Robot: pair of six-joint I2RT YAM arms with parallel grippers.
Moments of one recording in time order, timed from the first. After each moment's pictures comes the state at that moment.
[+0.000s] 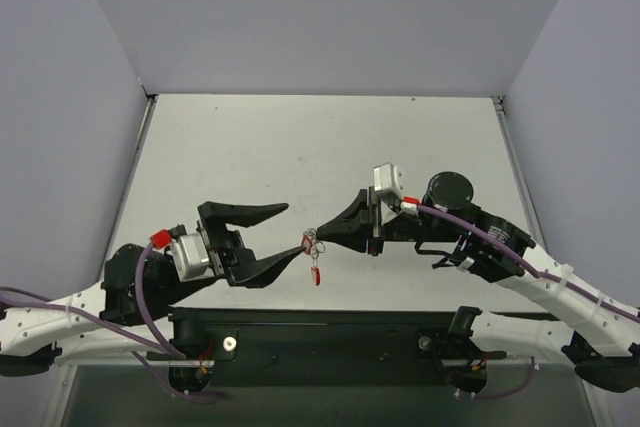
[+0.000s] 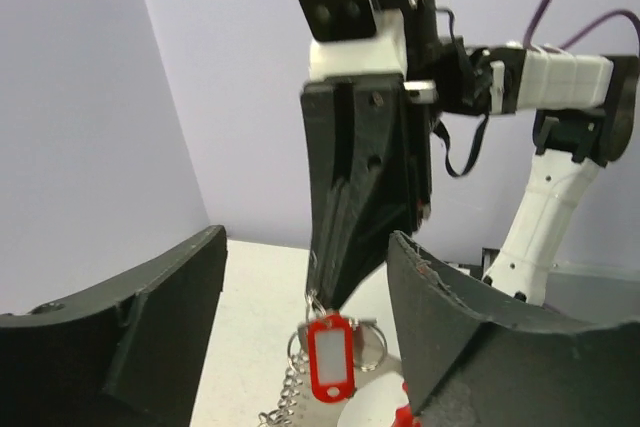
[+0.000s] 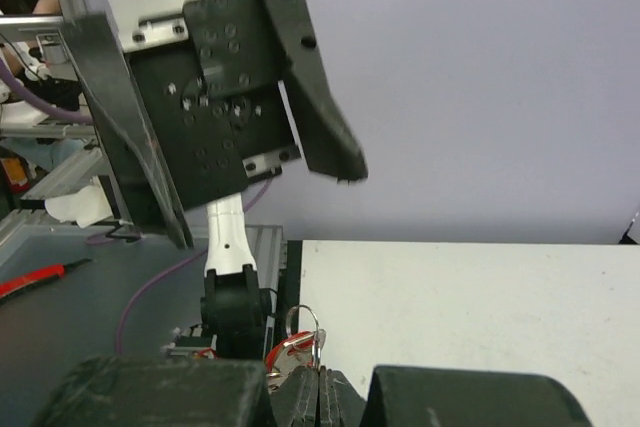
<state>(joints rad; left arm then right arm) -1.38 0.56 0.76 0.26 -0.12 0.21 1.00 0.95 1.14 -0.24 -0.50 -0.06</state>
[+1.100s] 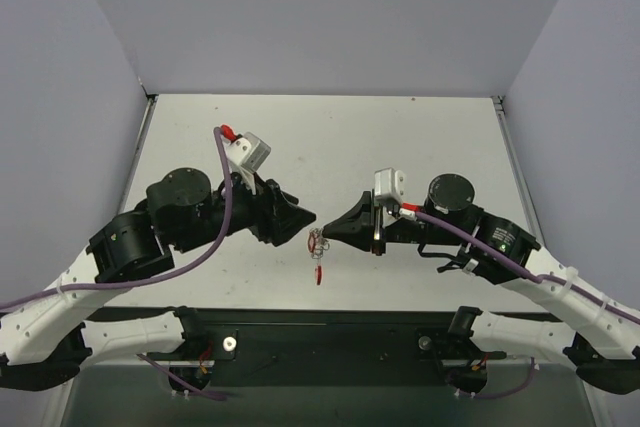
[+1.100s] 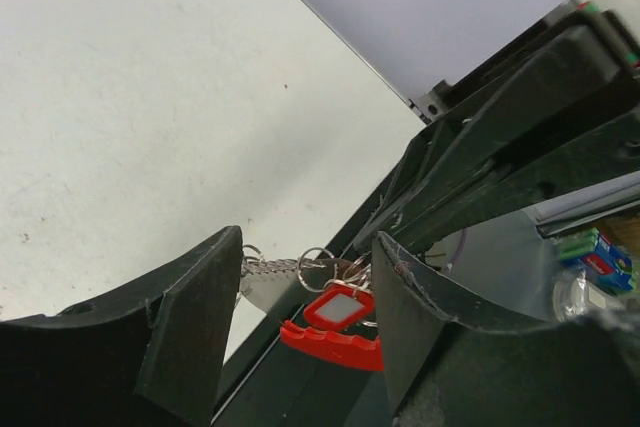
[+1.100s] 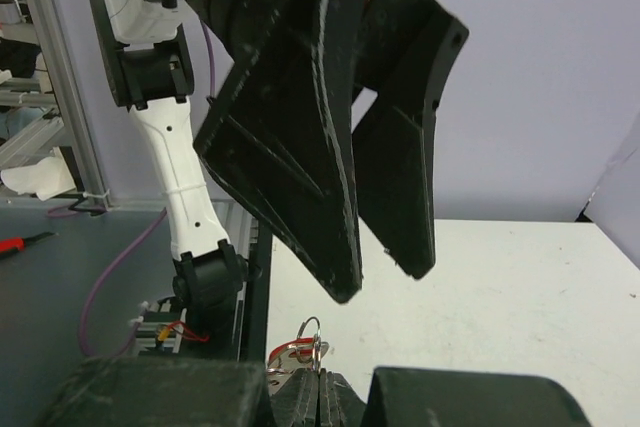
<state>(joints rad) -1.08 0.95 1.42 -0.66 -0.08 -0.46 1.00 0.94 1.15 -0.33 -0.43 -0.14</state>
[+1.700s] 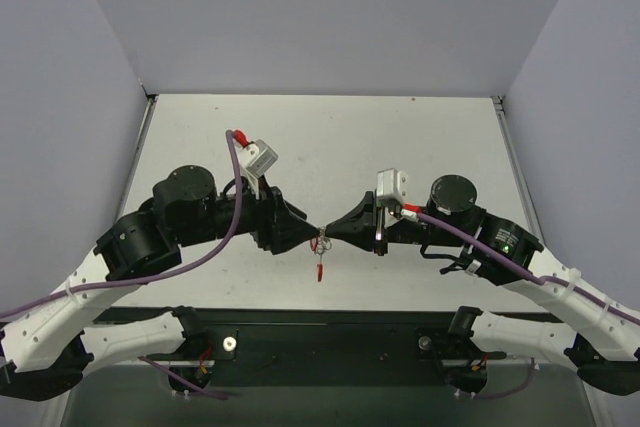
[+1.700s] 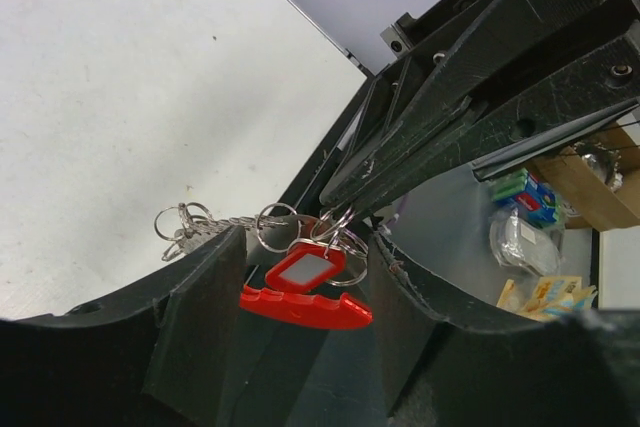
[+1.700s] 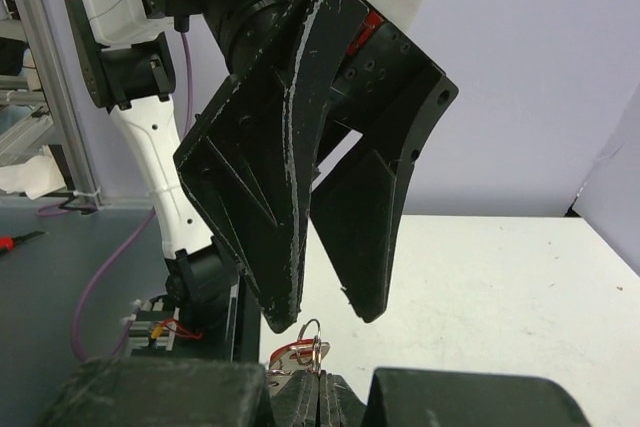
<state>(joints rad) -0.97 0.93 1.33 -0.62 0.21 -0.51 1.00 0.92 1.15 -0.35 -0.41 -0.15</state>
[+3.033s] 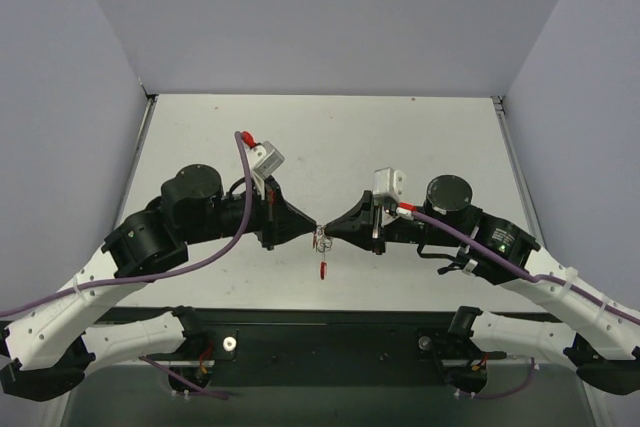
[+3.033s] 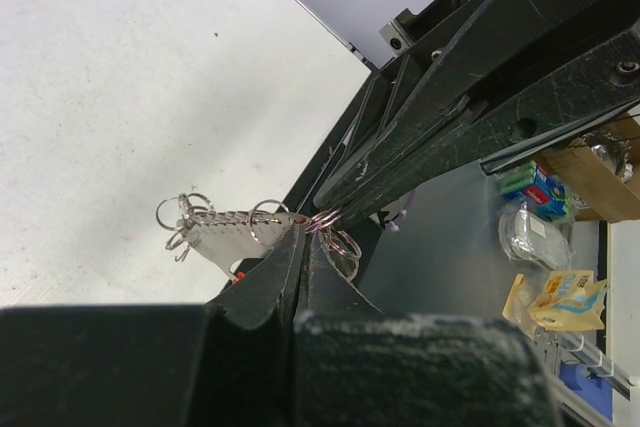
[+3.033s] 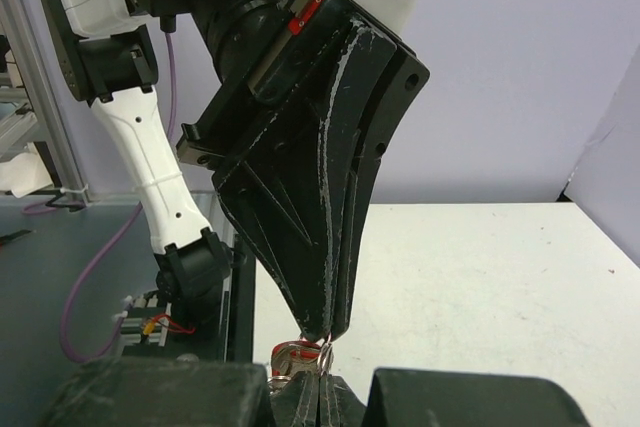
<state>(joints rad) -0.96 0.94 1.30 -0.59 0.25 -0.49 1.00 0.93 1.14 -0.35 -0.39 -0.15</state>
